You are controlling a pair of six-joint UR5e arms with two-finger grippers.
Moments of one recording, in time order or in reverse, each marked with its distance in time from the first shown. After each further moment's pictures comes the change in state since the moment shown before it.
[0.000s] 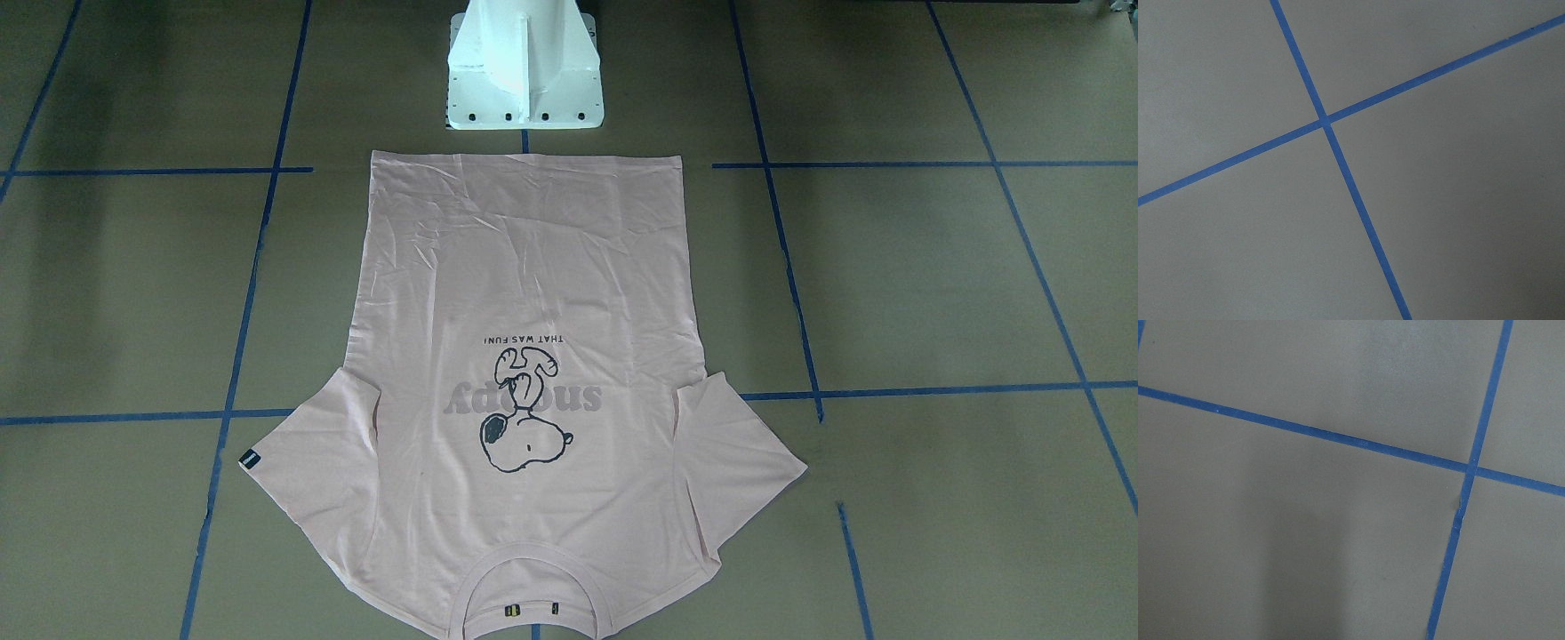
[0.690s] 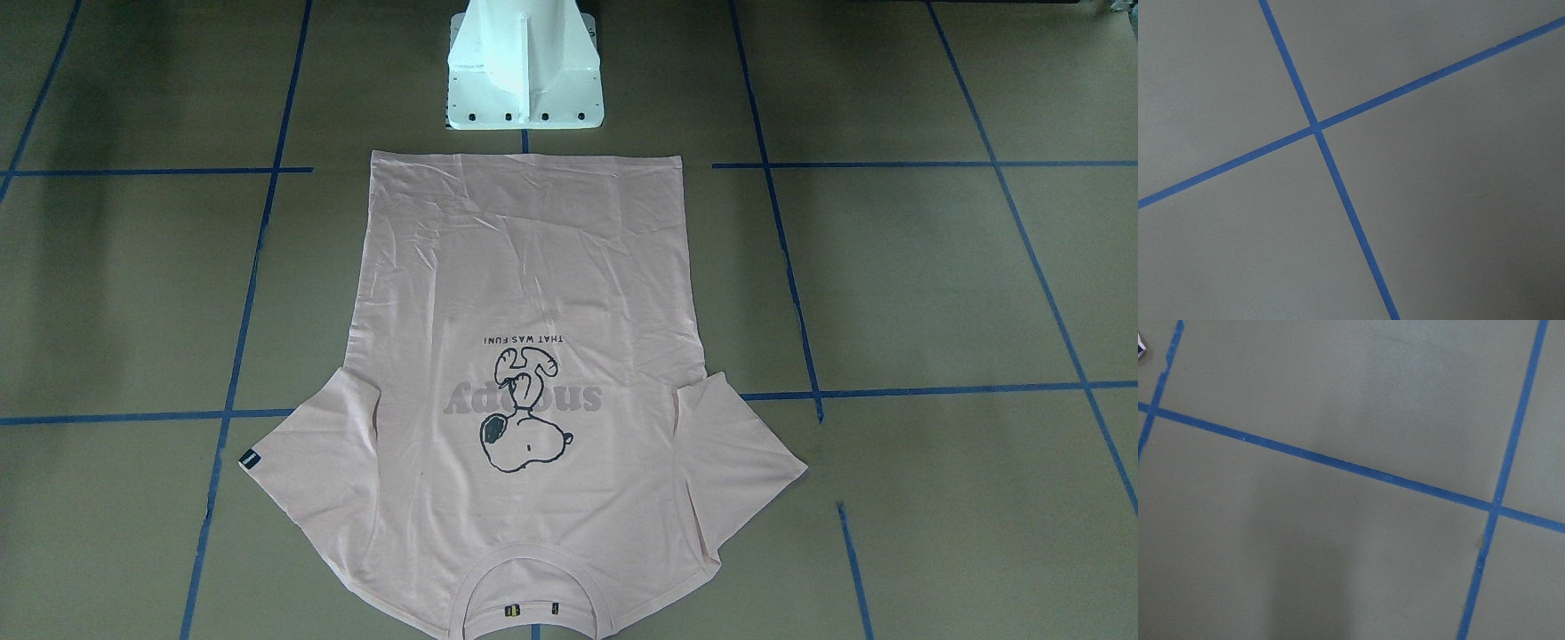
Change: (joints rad) left arm 0.001 0.001 -0.016 -0.001 -0.042 -0.003; right arm -0.059 0.024 -0.008 0.129 -0.018 0.106
